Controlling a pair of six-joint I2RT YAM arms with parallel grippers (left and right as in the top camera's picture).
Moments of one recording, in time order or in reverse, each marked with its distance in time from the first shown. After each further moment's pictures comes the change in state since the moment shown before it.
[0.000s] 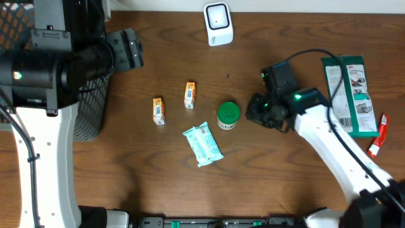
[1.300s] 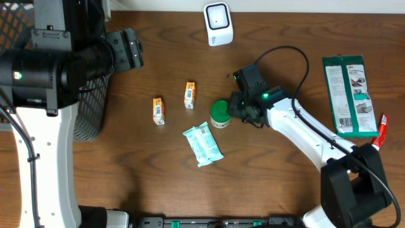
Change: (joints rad) left arm 0.000 0.000 0.000 0.000 0.000 0.000; right arm 0.108 0.174 0.000 0.268 0.135 0.005
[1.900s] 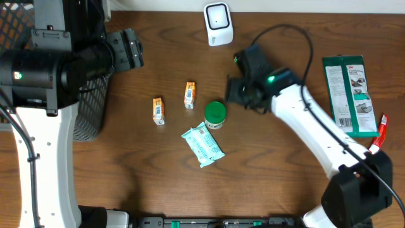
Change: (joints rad) left arm 0.000 0.000 0.000 0.000 0.000 0.000; right arm -0.019 -0.001 0.276 -0.261 -0.013 -0.141
